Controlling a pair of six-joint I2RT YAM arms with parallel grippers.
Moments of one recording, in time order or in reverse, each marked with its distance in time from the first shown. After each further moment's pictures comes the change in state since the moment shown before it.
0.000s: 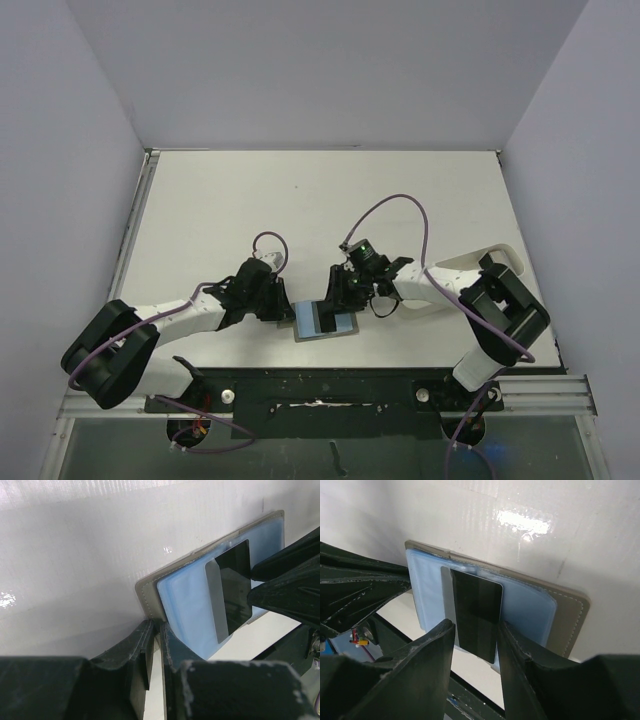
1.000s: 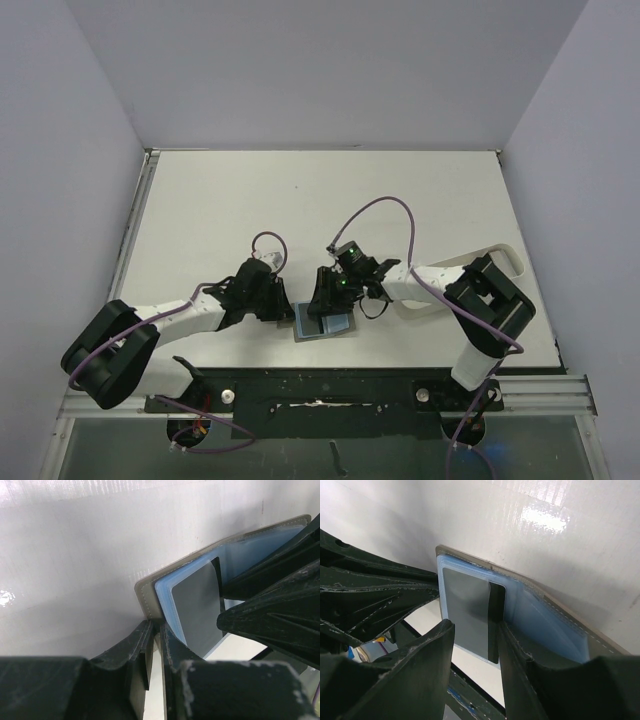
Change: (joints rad) left arm -0.002 -0.001 -0.005 0.010 0.003 -0.020; right arm 0.060 0.079 0.033 0.110 -0.047 0.078
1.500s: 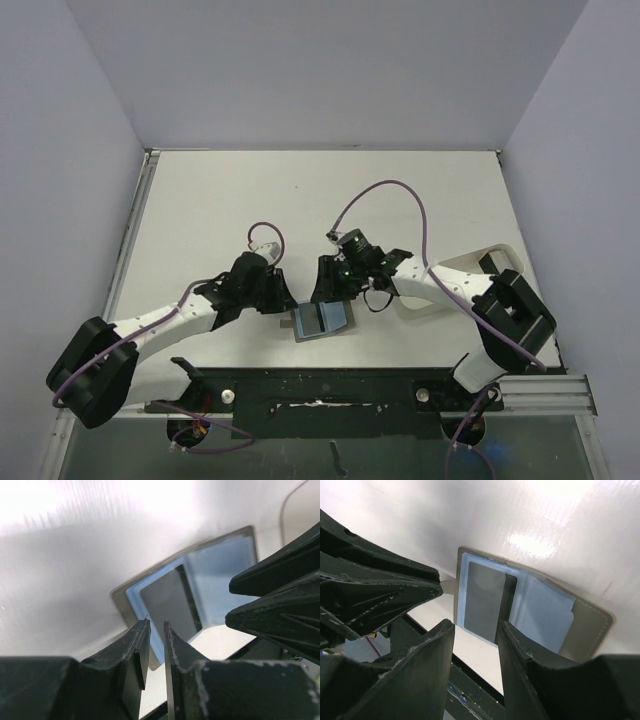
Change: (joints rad) left arm -0.004 -0.093 0.045 -0.080 -0.021 -0.005; right arm -0.008 -0.101 0.086 -0.161 0.063 -0.129
